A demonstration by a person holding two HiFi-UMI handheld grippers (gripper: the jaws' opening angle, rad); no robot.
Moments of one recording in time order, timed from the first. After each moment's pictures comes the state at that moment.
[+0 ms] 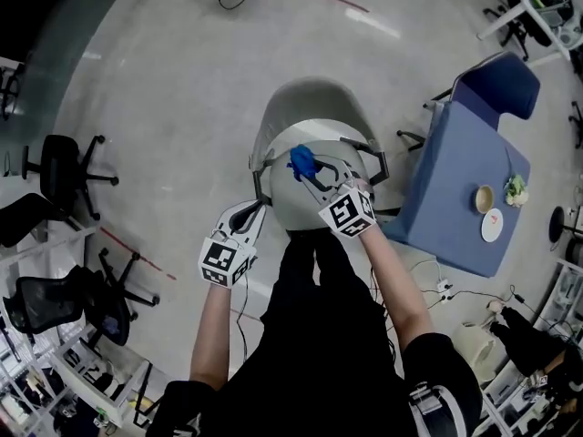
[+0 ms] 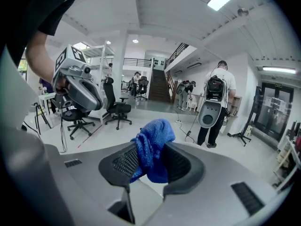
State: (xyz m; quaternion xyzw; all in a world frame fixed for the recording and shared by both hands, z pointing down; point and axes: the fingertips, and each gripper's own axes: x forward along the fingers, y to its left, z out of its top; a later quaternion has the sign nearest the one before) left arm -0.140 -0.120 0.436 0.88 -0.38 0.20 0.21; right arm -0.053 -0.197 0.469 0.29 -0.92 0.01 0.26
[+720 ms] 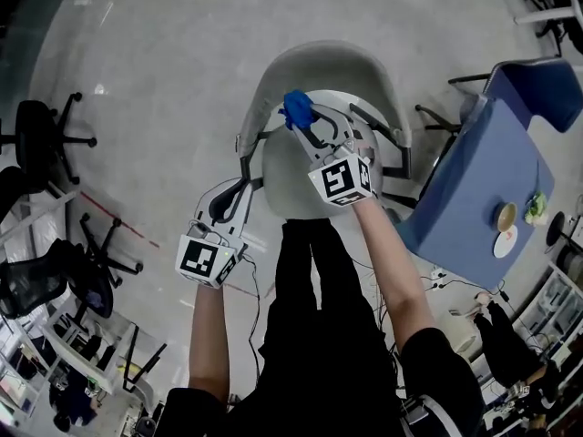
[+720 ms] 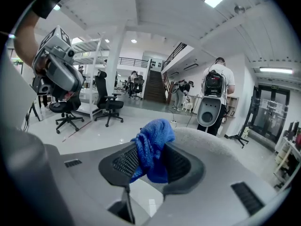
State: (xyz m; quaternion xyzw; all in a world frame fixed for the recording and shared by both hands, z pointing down) left arm -0.160 -0.200 0.549 0.85 -0.44 0.16 0.24; right arm -0.081 -0.319 0.615 0.31 -0.92 -0.02 0.25
